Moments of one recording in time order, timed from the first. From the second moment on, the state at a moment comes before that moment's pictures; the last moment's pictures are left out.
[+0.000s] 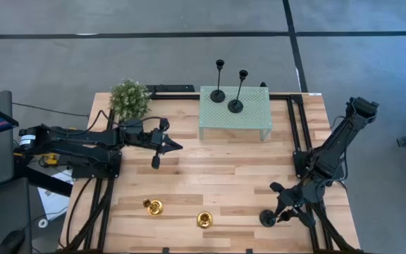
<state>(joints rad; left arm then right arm) 0.16 0.84 0.41 0.45 0.30 0.19 0.94 0.94 0.45 -0.04 0.11 0.57</state>
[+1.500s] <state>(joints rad) 0.16 0.84 0.41 0.45 0.30 0.06 -0.06 0.82 1.03 -0.68 0.09 0.01</state>
